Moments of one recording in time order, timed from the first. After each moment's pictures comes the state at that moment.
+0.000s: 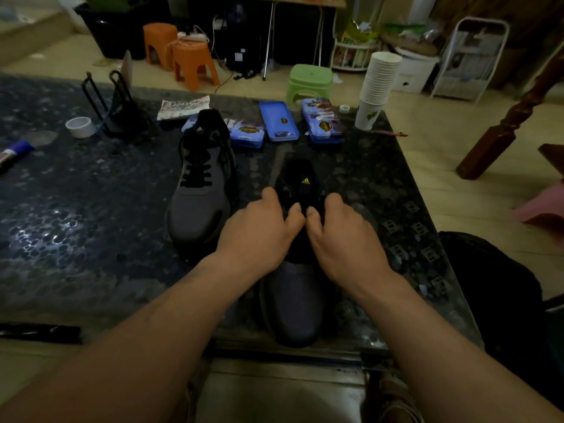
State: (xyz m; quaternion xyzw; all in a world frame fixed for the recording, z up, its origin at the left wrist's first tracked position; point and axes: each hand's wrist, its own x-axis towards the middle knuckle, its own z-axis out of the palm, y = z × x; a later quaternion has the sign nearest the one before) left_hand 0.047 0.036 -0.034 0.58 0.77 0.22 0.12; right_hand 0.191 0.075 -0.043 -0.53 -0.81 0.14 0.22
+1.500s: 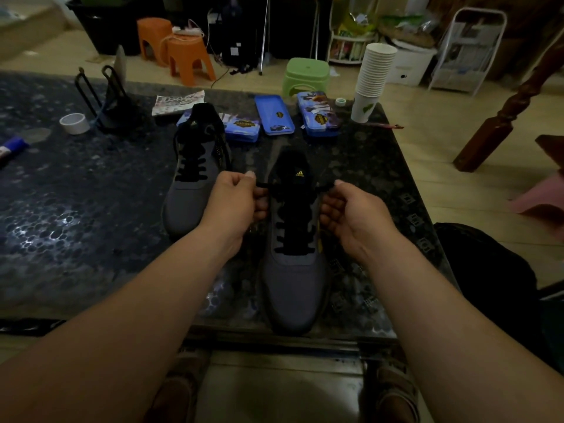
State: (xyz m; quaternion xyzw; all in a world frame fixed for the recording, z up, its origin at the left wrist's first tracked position) left_hand 0.022 0.064 -0.044 0.24 0.66 0.57 0.42; right_hand 0.190 0.114 -0.038 -0.53 -0.33 0.66 0.42
